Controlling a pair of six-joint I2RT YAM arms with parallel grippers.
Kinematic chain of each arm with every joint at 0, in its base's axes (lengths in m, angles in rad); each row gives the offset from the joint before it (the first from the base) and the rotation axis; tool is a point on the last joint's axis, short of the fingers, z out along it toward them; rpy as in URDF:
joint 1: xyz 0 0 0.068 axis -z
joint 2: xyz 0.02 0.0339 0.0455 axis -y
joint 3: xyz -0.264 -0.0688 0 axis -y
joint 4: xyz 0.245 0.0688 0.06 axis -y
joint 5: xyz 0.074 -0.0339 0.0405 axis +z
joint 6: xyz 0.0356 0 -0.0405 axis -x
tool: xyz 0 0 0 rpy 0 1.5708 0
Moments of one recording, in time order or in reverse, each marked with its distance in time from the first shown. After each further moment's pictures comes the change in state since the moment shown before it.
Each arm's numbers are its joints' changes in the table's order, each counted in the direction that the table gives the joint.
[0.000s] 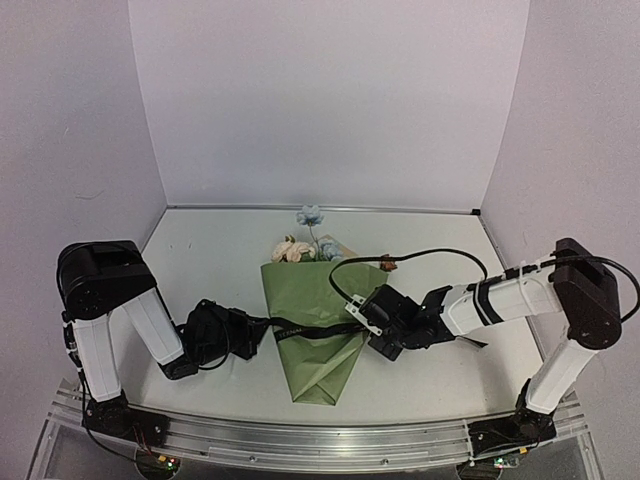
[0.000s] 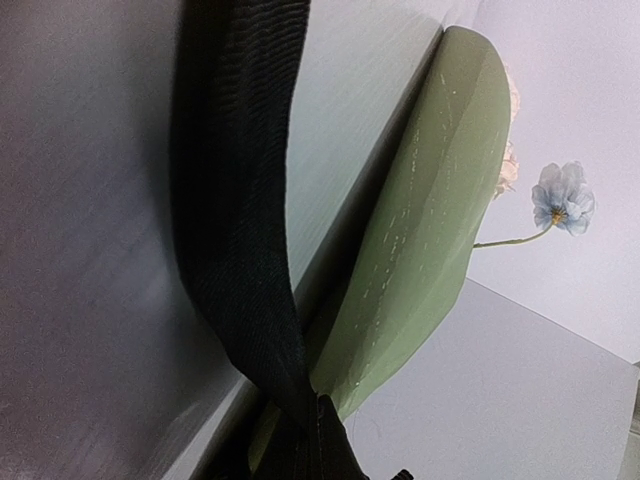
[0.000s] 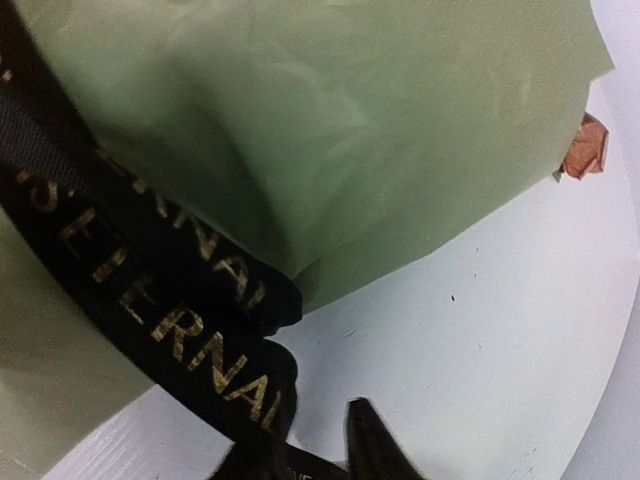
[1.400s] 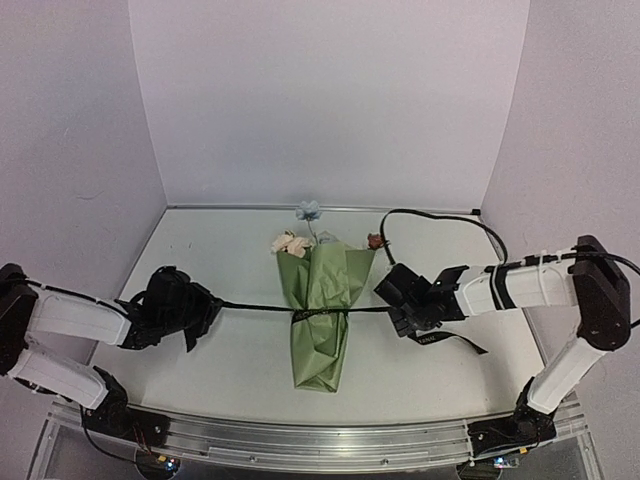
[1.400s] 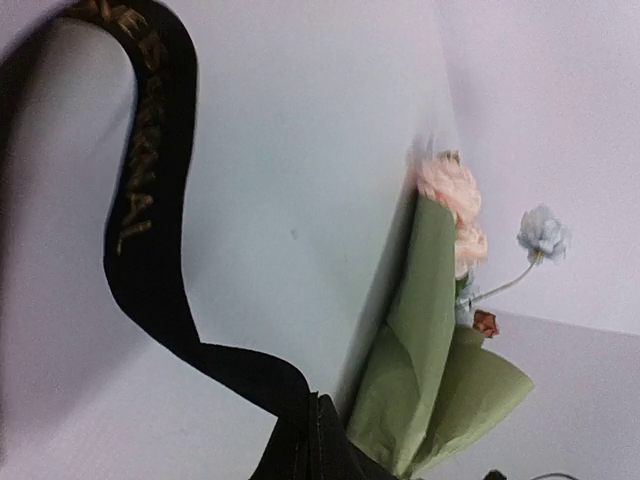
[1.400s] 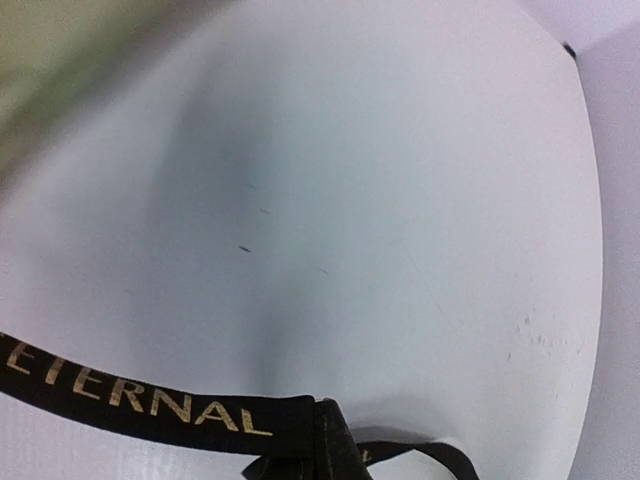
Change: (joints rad) left arm -0.238 0.602 0.008 -0.804 -0.019 -0.440; right arm 0.102 0.060 0.065 -0.195 -0.149 -0.464
